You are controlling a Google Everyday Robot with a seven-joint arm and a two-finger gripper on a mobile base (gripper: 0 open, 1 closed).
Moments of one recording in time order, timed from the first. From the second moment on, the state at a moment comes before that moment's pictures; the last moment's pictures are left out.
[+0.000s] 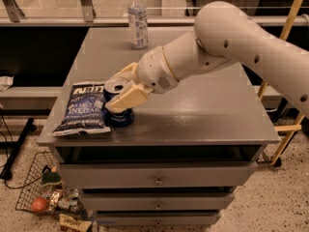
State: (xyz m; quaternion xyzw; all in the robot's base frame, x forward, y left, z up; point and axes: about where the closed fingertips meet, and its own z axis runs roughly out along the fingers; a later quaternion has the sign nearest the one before) arm 0.505 0.084 0.898 -0.65 0.58 0.33 0.36
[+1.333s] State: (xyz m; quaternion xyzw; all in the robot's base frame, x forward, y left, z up) arm 0.538 -0.025 0.929 -0.63 0.62 0.26 0.38
